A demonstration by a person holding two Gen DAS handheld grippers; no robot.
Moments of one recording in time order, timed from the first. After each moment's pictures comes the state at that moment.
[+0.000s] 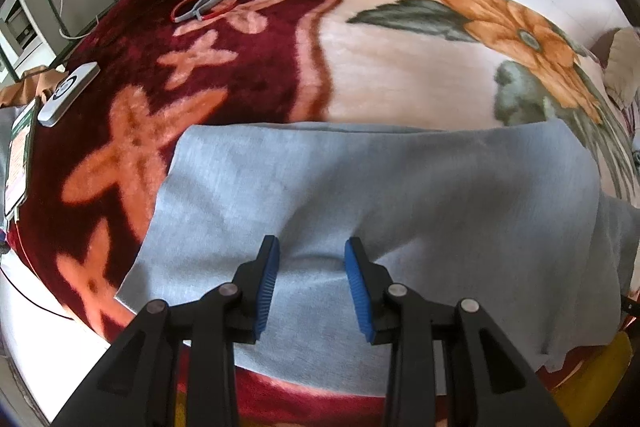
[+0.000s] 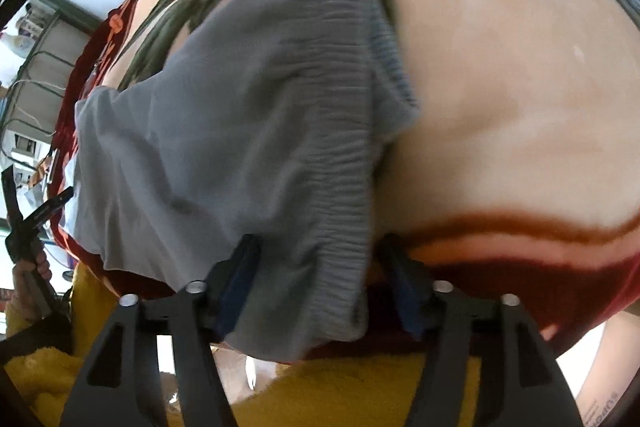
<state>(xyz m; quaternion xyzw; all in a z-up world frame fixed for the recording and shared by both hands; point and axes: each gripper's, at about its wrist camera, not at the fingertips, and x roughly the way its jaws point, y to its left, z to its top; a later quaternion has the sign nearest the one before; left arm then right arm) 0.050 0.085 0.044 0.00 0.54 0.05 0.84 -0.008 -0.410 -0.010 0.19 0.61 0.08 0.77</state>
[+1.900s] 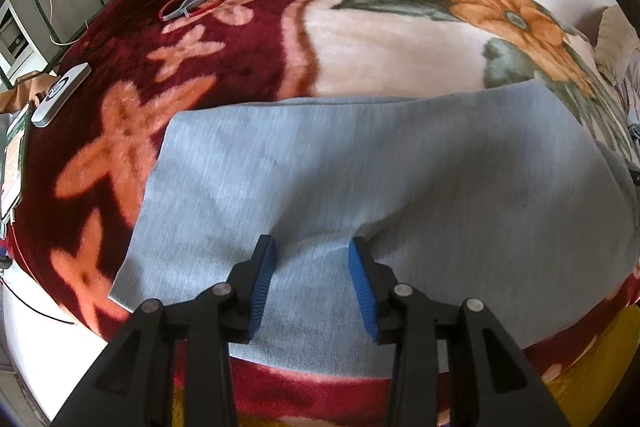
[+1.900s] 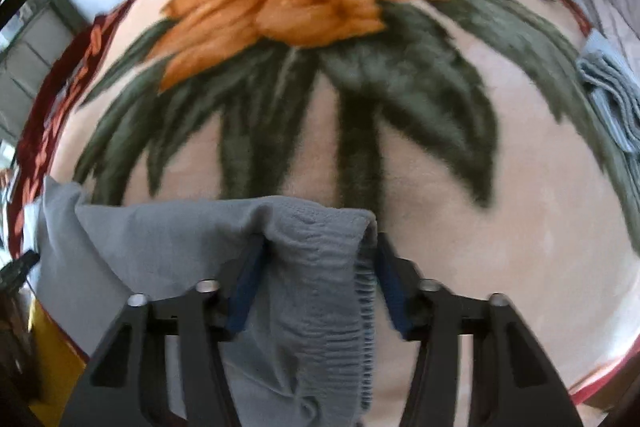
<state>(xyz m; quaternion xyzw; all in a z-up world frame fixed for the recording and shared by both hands) 0.035 0.079 0.033 0.02 0.55 0.03 0.84 0.108 -0.429 0.027 0.08 0.55 0.03 0.83</state>
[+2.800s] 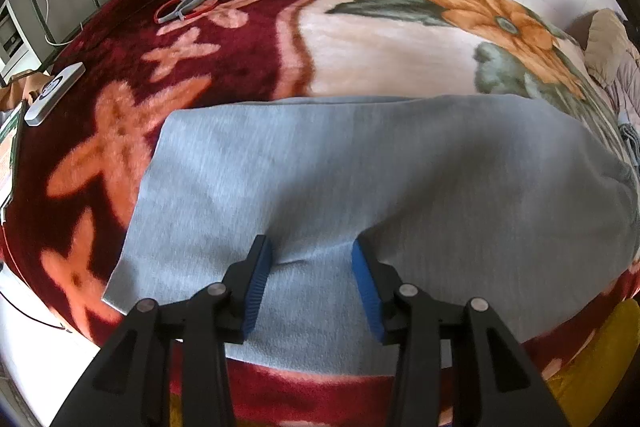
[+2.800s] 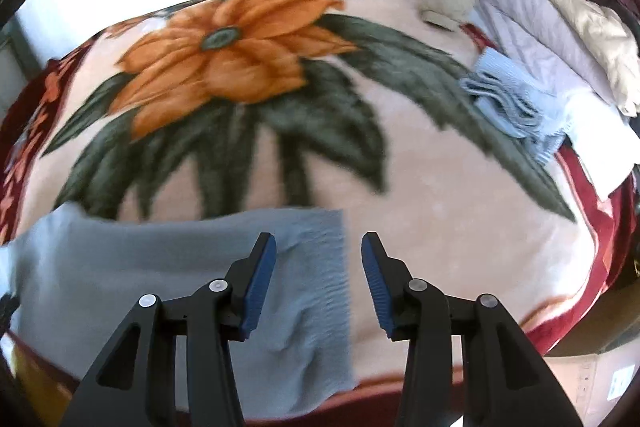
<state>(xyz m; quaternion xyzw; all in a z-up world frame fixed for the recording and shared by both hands) 0.029 0.084 0.032 0.01 0.53 0.01 0.85 0.061 -0.416 0.084 0.06 0.50 -0.10 0.86</state>
